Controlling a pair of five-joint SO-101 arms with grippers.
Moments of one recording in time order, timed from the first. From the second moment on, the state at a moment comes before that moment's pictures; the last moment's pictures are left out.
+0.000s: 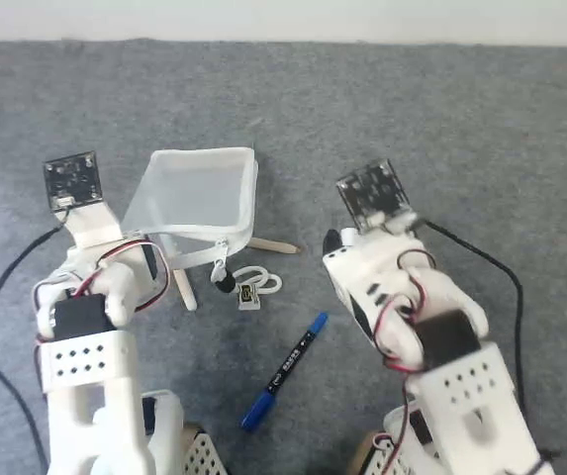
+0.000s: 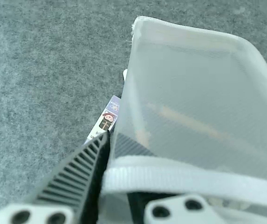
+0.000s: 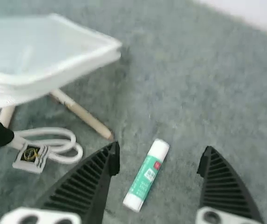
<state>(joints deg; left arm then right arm) -17.6 -54.8 59.8 58.4 9.0 -26.2 -55.7 49.5 55.7 5.8</state>
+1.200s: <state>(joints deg) -18.1 -54.8 59.8 58.4 9.0 -23.2 -11.2 32.7 55.2 3.2</state>
